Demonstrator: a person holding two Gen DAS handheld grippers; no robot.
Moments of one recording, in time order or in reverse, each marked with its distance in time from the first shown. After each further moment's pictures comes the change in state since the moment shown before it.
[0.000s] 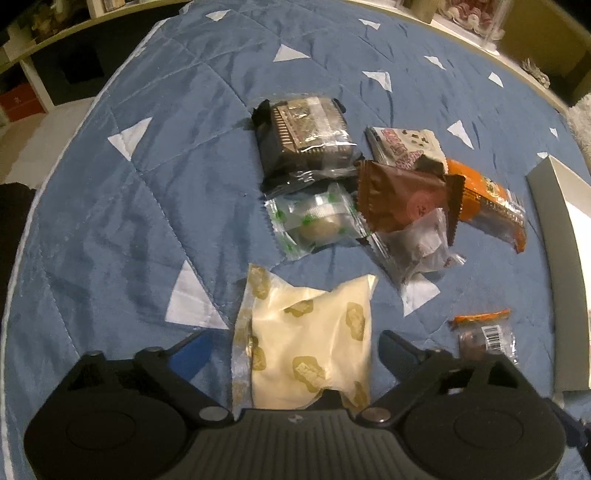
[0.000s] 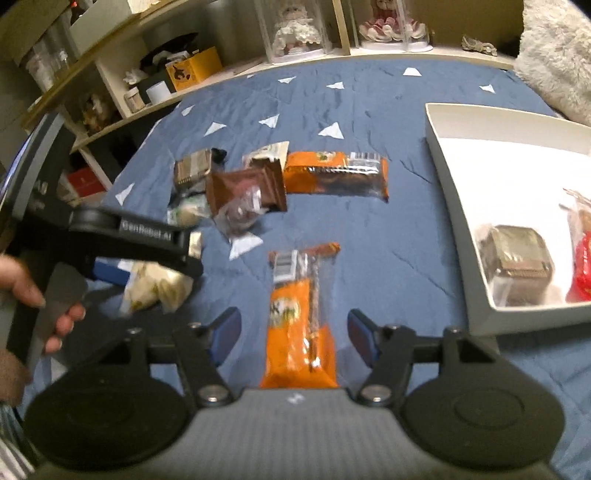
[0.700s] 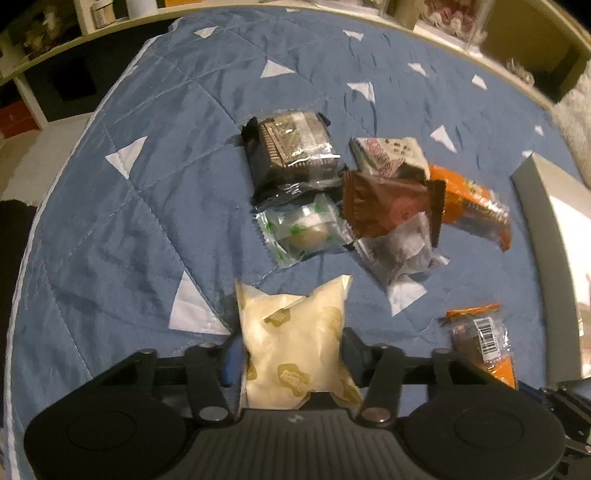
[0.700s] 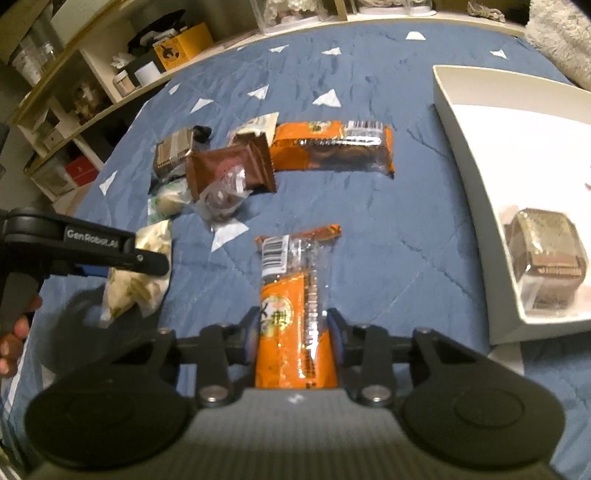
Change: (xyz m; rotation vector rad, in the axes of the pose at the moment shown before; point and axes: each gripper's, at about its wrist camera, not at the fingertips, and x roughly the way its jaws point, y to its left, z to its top) left arm -0.015 -0.003 -0.003 0.023 -0.040 -0.034; right arm 0.029 -0.014 0.011 0.030 0.086 0.023
